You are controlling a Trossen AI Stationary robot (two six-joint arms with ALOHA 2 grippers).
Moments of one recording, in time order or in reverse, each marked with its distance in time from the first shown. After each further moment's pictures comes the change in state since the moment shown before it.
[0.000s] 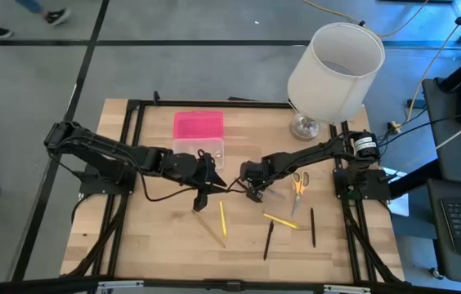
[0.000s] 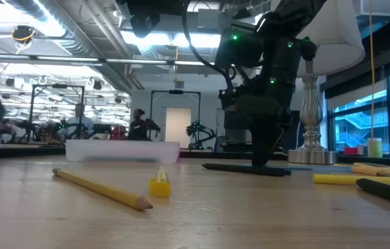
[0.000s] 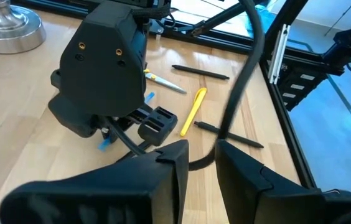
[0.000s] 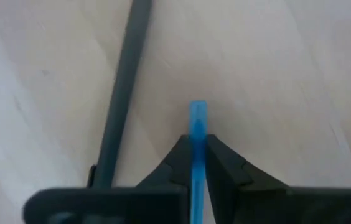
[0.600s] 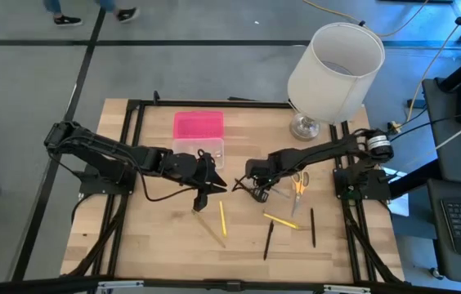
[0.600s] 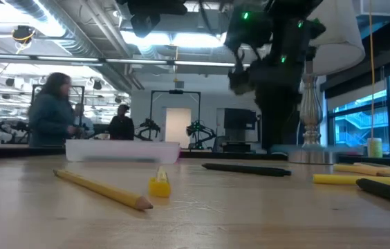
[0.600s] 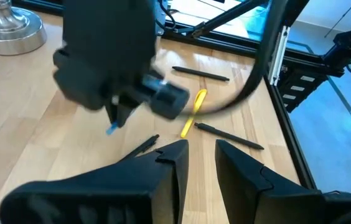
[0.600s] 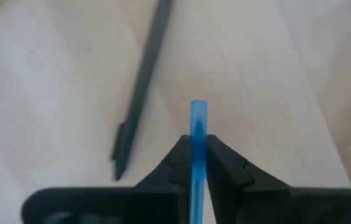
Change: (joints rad) left arm 0.000 0.000 0.000 0.005 -0.001 -0.001; right arm 0.002 -0.151 -0.006 -0.097 -0.025 -0.024
